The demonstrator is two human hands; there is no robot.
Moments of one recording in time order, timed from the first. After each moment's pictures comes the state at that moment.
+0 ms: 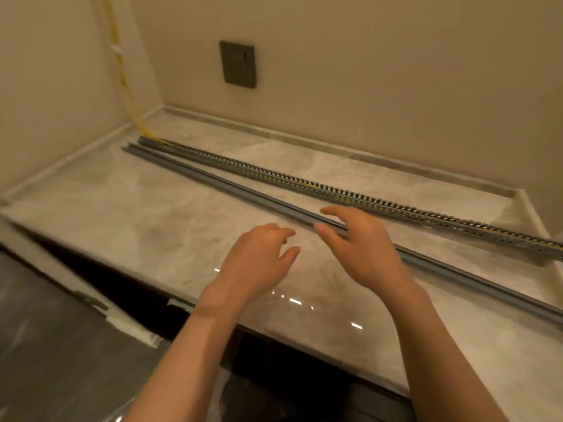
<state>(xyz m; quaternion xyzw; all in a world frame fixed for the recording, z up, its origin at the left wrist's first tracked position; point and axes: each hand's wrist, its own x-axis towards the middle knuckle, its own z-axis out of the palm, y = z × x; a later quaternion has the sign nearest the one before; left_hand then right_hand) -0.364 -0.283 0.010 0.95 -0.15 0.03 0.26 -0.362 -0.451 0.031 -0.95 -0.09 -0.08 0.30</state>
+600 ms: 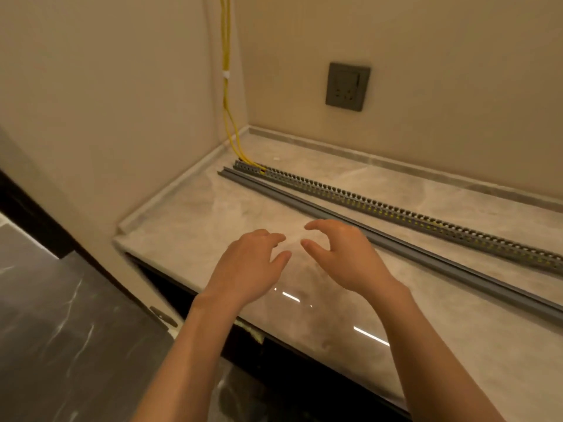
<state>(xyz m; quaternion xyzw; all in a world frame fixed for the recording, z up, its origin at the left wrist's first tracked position) -0.307 -0.059 0.013 0.97 -0.06 0.02 0.24 -0.276 -0.227 0.017 -0.95 -0.16 0.00 0.28</state>
